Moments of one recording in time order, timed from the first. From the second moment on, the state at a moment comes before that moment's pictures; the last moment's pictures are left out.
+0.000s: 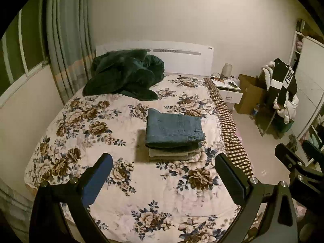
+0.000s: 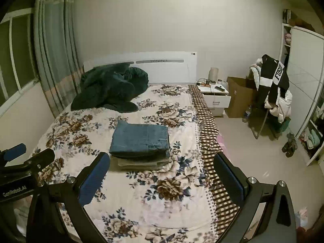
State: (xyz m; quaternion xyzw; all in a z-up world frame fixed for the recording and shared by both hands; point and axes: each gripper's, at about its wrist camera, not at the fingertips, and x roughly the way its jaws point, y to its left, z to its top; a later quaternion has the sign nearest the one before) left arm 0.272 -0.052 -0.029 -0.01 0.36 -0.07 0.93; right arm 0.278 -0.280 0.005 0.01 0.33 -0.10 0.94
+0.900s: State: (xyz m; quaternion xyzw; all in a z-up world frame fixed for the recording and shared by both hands) left arm 0.248 -0.049 -0.019 0.01 0.35 -0.05 0.94; right arm 0.279 -0.283 0.005 0.02 0.35 -0.08 0.93
